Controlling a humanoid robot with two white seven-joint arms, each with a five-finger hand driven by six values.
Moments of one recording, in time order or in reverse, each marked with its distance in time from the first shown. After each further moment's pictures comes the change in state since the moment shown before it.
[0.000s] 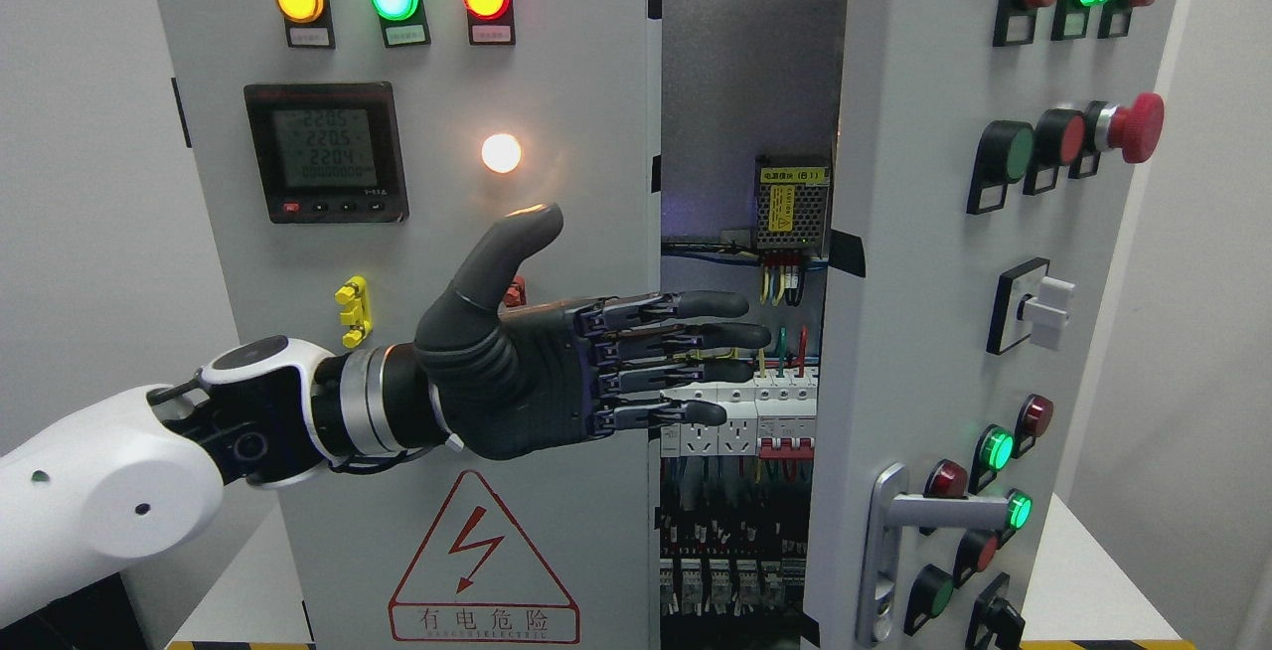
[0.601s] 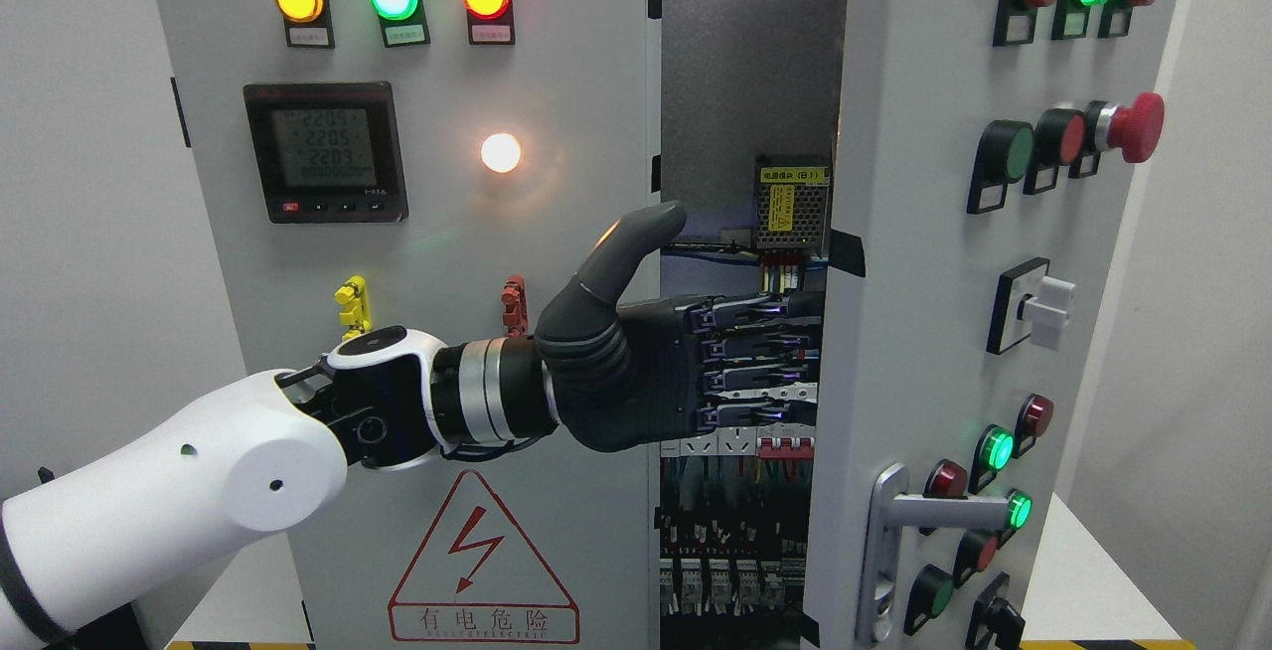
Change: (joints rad) left arm 0.000 -0.180 0.017 0.109 -0.002 0.003 0.032; right arm 0.000 0.000 0.000 0.000 0.000 0.000 0.001
